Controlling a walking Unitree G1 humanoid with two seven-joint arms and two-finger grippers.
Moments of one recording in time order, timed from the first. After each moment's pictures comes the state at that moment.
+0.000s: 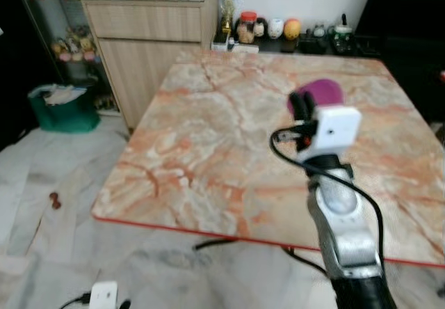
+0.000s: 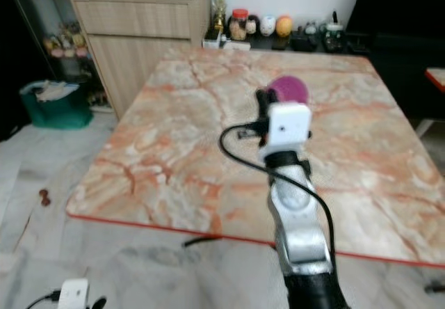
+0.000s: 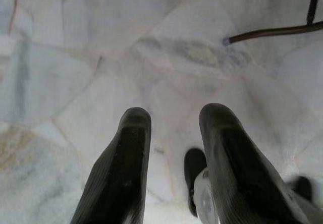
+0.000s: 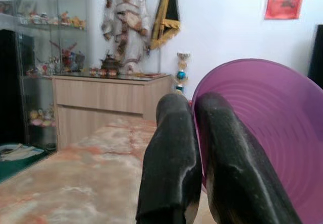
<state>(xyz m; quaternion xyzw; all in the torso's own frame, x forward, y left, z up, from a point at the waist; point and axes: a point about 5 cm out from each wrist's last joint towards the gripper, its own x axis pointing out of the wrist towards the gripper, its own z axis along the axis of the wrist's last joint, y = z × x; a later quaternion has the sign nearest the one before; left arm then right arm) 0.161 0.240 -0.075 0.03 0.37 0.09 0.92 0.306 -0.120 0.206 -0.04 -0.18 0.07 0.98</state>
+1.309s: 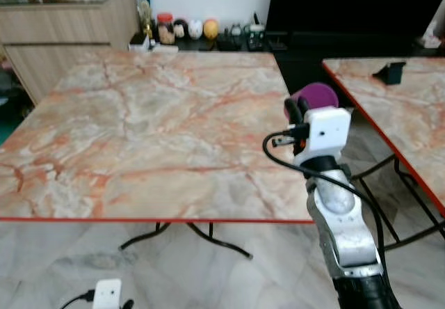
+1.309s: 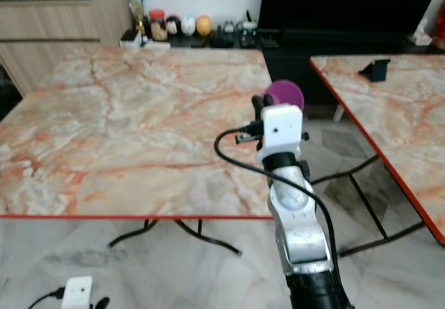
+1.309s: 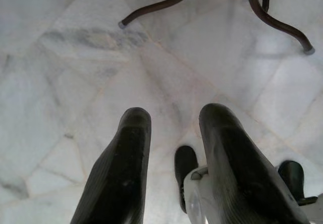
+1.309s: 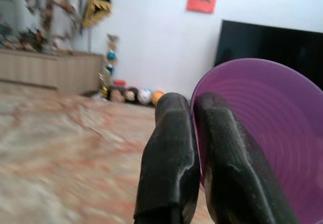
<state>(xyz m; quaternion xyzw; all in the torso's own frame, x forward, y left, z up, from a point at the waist) 0.168 0.229 -0.077 0.02 0.39 0.07 0.92 0.309 -0.137 0.194 -0.09 -0.14 0.04 0.99</state>
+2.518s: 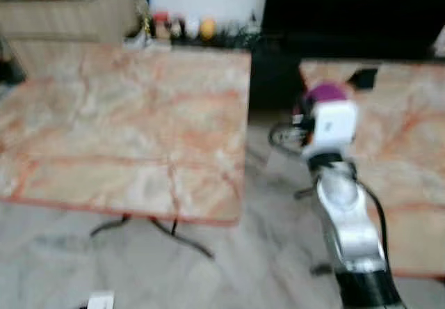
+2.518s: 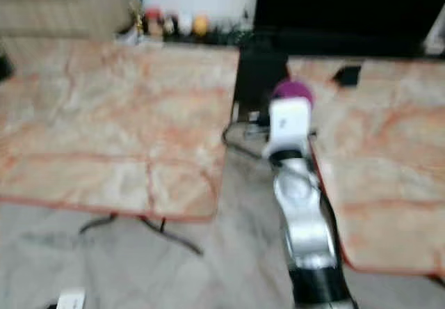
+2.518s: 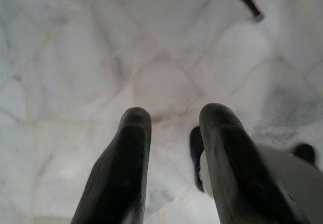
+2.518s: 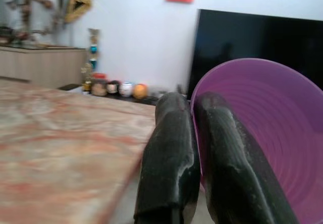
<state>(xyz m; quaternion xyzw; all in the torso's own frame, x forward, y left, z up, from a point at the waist) 0.144 0.246 -0.084 0.03 0.43 0.09 0.90 0.317 -0.133 0.203 -0.07 -0.14 0.03 0.99</state>
